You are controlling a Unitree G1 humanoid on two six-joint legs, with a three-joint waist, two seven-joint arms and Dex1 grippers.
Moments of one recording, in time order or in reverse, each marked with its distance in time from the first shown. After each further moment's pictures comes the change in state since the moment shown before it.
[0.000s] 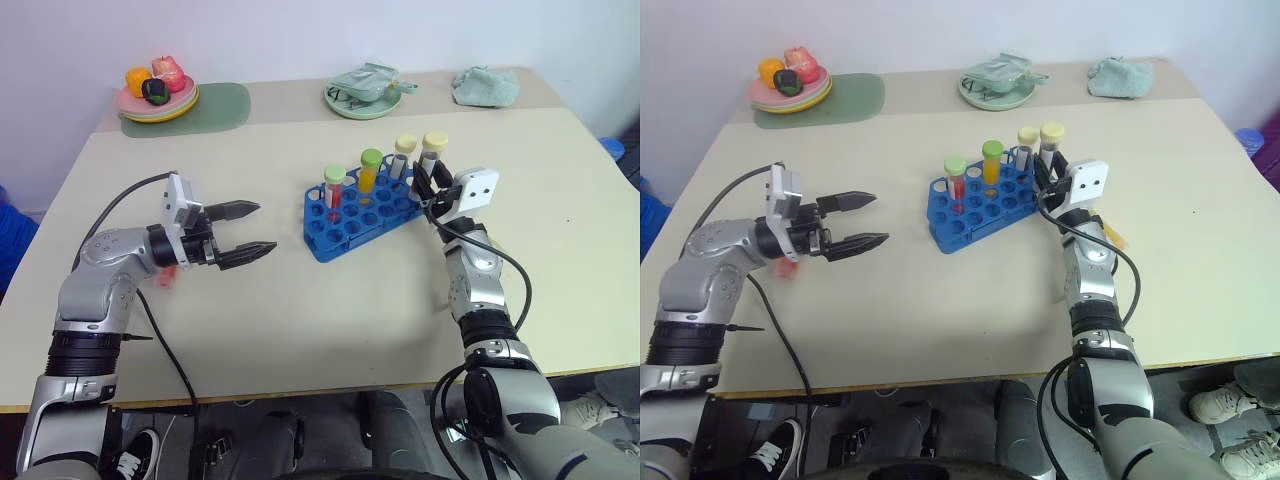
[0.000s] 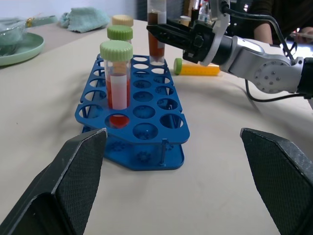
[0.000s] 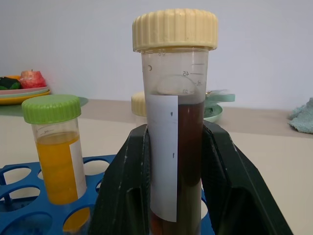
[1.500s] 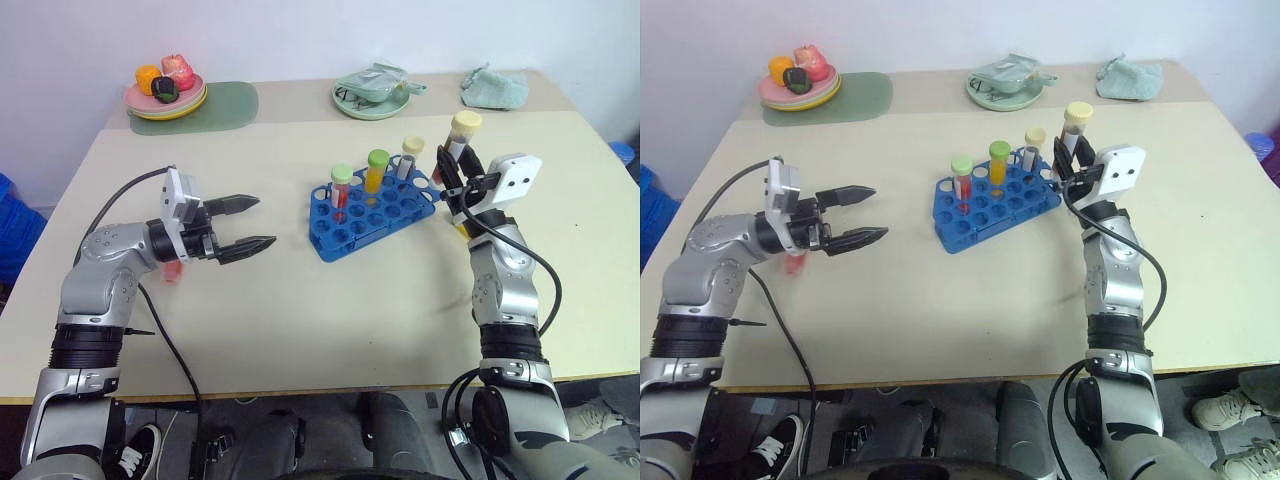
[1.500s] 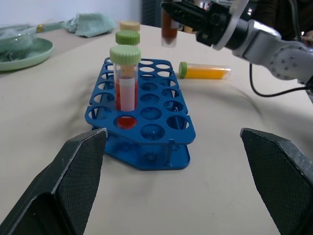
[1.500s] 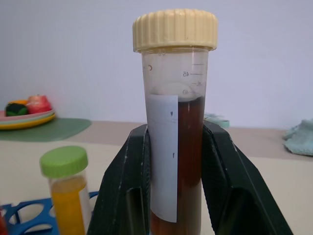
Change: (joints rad) left arm -0.029 -0.007 -0.002 0.047 0.002 -0.025 -0.013; right arm 0.067 0.003 -0.040 -0.287 0.029 0.194 0.004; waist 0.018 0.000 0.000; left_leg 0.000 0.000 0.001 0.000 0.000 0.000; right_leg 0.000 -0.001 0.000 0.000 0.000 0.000
